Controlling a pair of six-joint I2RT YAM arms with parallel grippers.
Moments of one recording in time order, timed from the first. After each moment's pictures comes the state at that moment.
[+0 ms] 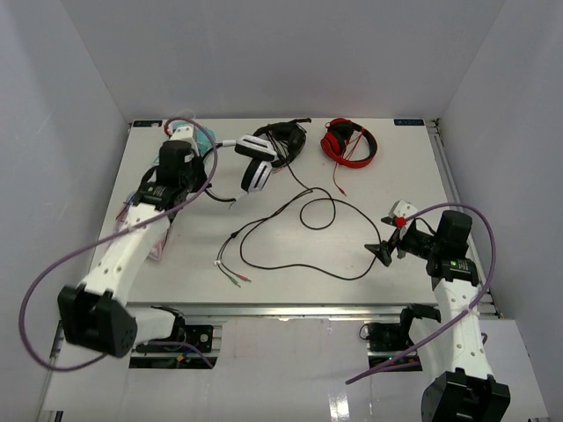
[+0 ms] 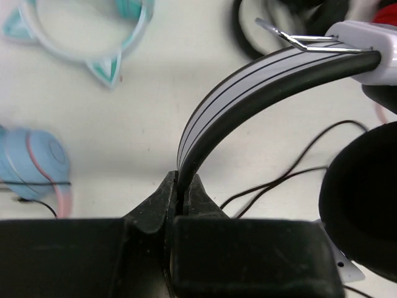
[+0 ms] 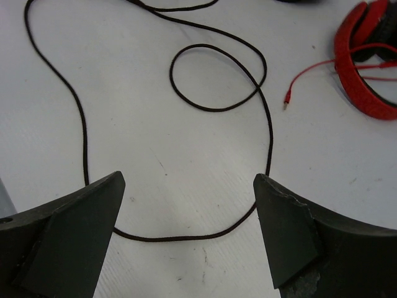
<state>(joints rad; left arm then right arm) -0.26 1.31 1.16 -0.45 -0.18 -0.31 -0.17 0.70 0.50 -0.39 -1.00 -0.71</state>
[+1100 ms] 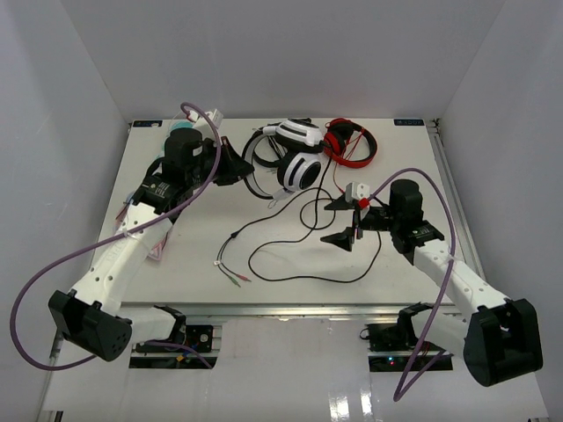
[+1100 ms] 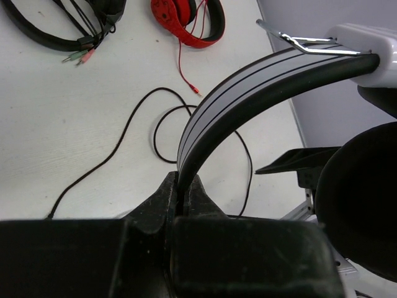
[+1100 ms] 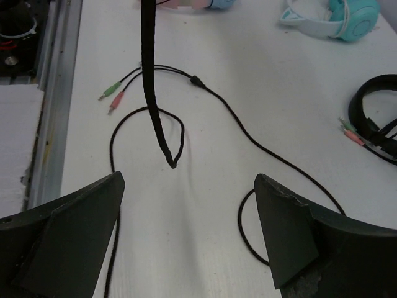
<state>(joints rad) -0.42 1.24 1.31 -0.44 0.25 -0.54 0.32 1.08 0.63 0.11 -1.08 -0.44</state>
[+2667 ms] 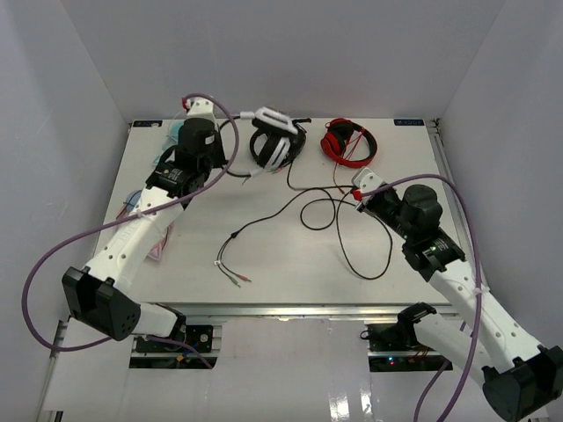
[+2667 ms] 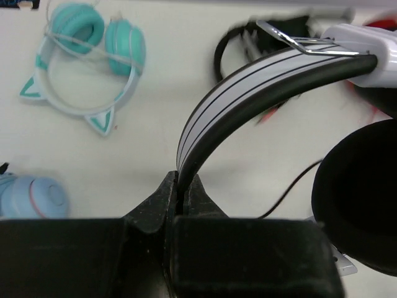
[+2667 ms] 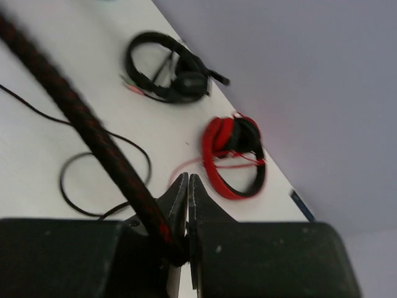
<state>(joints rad) -0.44 1.37 1.38 -0.43 -0.36 -0.25 0.47 0.83 0.75 -0.02 -0.21 -0.63</state>
